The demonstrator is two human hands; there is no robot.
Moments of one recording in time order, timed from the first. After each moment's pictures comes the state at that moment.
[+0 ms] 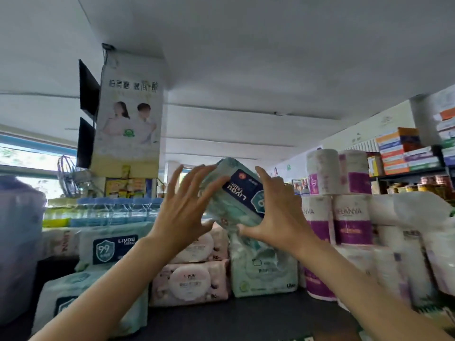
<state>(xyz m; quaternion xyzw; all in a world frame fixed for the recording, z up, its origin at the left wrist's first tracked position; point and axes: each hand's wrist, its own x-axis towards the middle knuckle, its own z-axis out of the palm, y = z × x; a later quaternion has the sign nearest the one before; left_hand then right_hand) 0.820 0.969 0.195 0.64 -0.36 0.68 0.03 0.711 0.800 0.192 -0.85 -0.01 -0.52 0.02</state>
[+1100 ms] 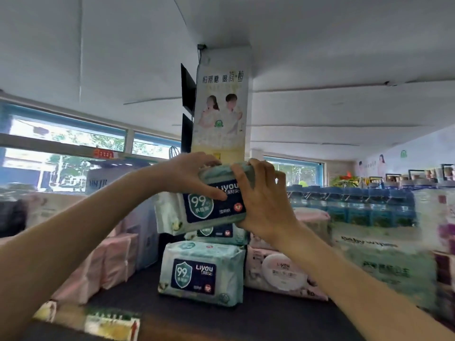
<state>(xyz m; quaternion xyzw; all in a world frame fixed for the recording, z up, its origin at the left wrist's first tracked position) 0.801 1.115 0.247 0.91 -0.27 0.25 0.17 0.843 0.932 0.182 -0.74 -0.20 -0.64 -0.10</state>
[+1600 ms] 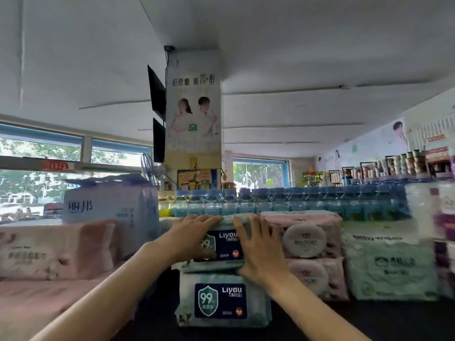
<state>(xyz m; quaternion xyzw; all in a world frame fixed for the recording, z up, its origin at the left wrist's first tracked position) 0.905 1.164 0.178 0.94 -0.26 0.22 -0.05 0.907 0.993 0.118 -0.86 -0.07 -0.50 -0.09</state>
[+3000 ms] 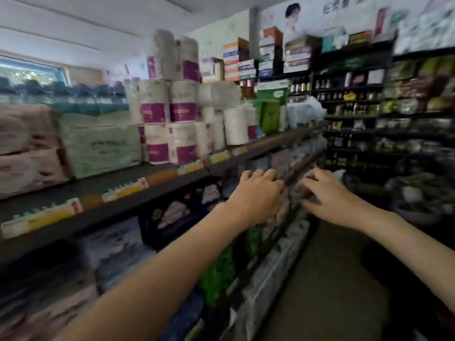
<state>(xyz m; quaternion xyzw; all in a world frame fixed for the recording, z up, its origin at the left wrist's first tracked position) 0.530 0.804 0.039 0.63 -0.75 0.20 0.07 0.372 0.739 0.032 -0.89 0.41 -0.17 -0.04</state>
